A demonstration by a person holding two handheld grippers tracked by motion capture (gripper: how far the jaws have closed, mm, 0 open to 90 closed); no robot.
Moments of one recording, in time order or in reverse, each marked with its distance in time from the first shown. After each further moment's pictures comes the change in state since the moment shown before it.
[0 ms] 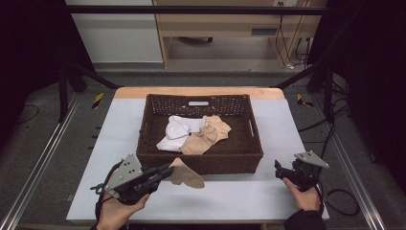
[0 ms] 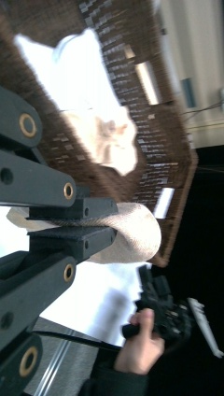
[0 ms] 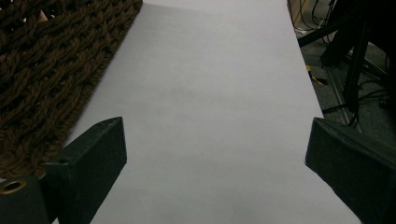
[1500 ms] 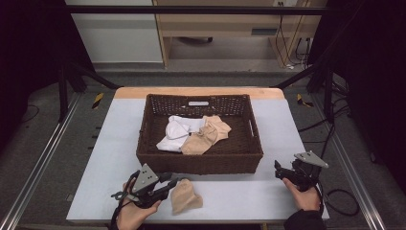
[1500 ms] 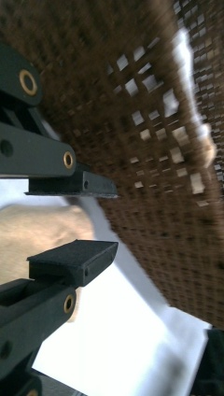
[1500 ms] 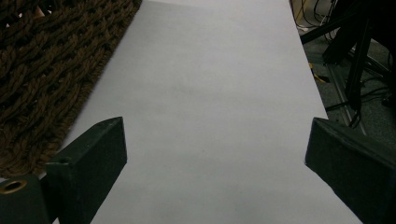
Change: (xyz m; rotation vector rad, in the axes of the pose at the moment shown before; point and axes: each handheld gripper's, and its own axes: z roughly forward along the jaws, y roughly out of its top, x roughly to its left) left arm 0.011 -0.058 0.037 0.137 0.127 -0.066; right arm 0.000 -0.001 0.002 0.008 0.005 0.010
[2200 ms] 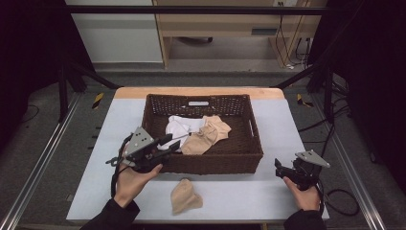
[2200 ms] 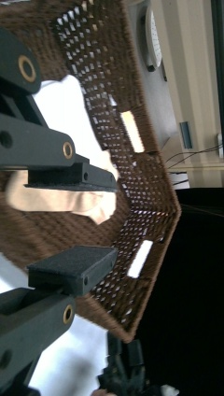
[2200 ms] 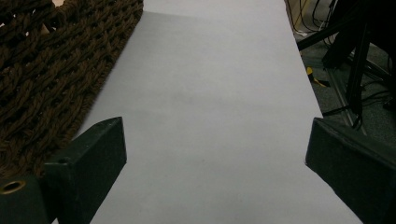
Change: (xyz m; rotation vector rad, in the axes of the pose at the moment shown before) left arm 0.023 0.100 -0.001 -0.176 0.026 0.005; right arm -0.001 0.003 -0.001 -0.028 0.003 0.013
